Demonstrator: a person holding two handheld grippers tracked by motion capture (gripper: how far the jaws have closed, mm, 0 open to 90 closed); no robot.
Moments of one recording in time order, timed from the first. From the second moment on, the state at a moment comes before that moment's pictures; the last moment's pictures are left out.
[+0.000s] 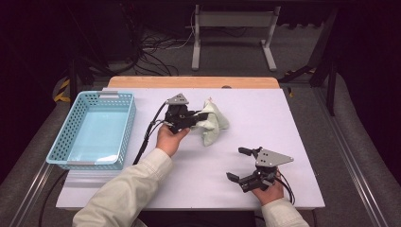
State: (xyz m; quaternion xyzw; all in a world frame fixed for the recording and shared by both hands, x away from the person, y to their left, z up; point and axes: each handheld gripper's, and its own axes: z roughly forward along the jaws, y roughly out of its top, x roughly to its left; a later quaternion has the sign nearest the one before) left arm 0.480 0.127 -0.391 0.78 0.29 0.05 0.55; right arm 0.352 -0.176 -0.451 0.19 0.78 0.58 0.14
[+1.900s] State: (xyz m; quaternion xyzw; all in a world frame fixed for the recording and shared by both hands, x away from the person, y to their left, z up) left arm 0.395 0.186 -0.384 0.79 0.20 0.07 0.57; right arm 0.351 -0.176 -0.451 0.19 0.78 0.58 0.13
